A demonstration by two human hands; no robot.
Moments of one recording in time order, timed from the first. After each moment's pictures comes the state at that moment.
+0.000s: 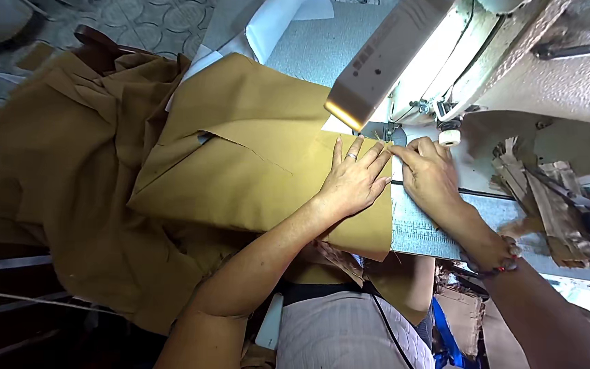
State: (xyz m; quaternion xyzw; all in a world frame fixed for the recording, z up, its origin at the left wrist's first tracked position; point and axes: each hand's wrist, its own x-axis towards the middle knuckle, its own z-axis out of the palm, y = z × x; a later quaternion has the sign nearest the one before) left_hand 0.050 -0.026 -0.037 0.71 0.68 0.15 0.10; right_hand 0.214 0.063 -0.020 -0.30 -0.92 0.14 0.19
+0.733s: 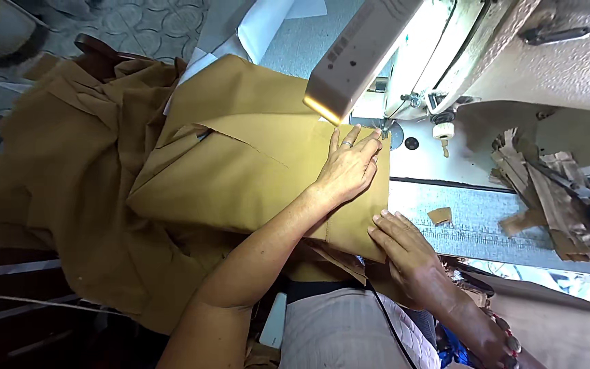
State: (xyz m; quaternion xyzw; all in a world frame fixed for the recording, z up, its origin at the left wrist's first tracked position) left_hand 0.038 -0.010 -0.040 0.69 0.67 0.26 0.12; right_hand 0.264 -0.042 -0.056 -0.17 -0.93 0.17 0.27
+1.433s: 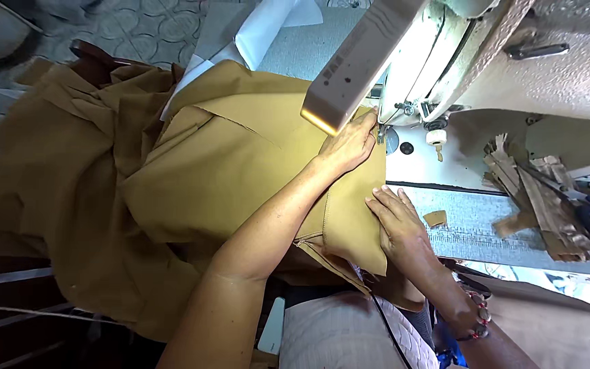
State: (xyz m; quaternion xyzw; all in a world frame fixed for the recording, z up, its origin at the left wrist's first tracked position) left_hand 0.017 0.041 -0.027 0.69 0.68 0.23 0.12; right_hand 0.234 -0.020 -0.061 -0.26 -0.91 0.16 0.27
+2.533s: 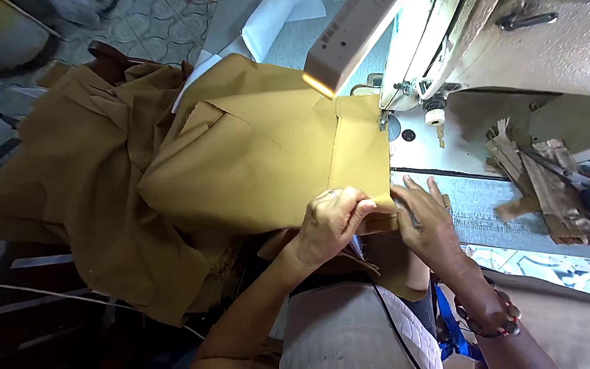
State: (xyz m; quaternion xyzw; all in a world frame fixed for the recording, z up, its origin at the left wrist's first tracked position) left_hand 0.077 -0.115 -0.020 0.66 0.60 0.45 0.01; right_hand 0.262 -0.015 -0.046 -0.26 -0.89 0.21 0.31
